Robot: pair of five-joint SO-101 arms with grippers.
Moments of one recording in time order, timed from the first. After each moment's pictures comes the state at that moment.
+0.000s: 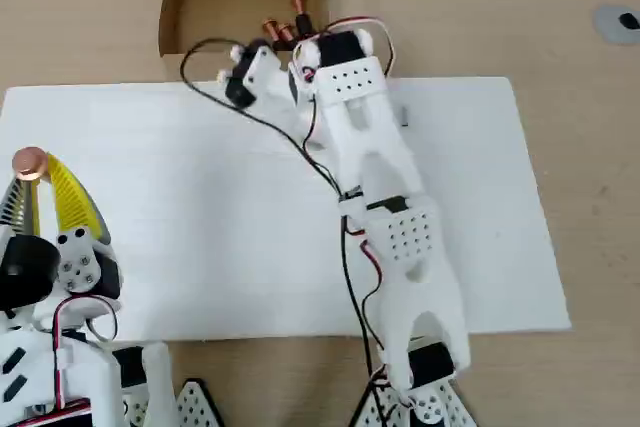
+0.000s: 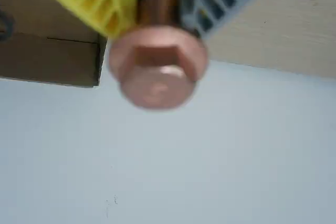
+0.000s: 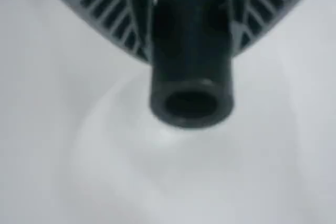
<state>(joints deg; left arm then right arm) -16.4 -104.1 53.3 52.0 -9.6 -21.4 51.6 -62.9 101.6 37.8</state>
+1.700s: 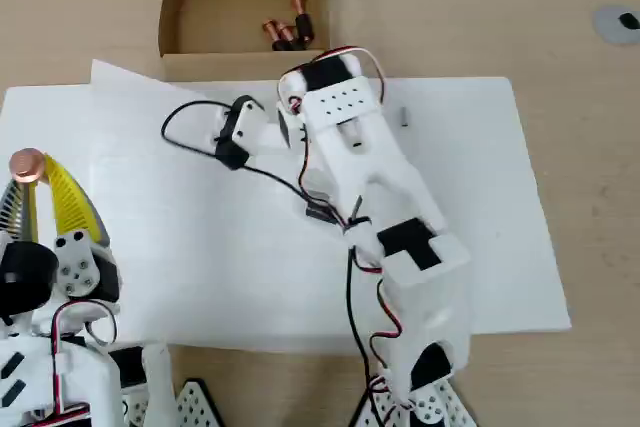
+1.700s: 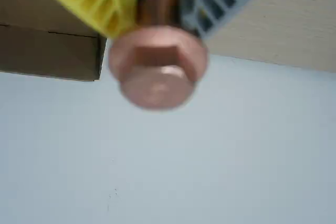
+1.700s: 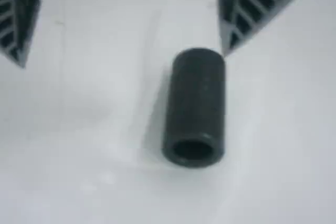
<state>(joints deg) -16.4 -104.2 52.2 52.4 -9.6 -27.5 26.8 -20.0 101.5 43.1</state>
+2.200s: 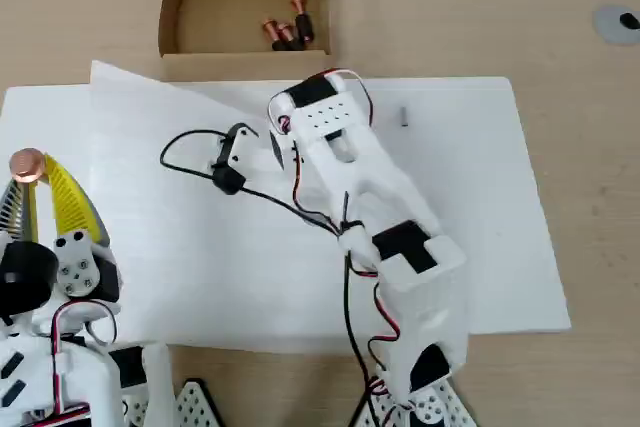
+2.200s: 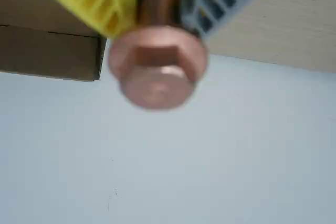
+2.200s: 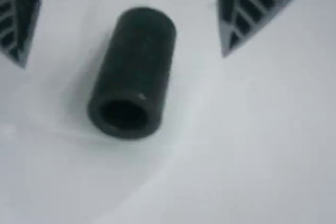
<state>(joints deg) -16.4 -104.2 52.2 52.4 -9.6 -29.2 26.8 -9.5 96.6 43.1</state>
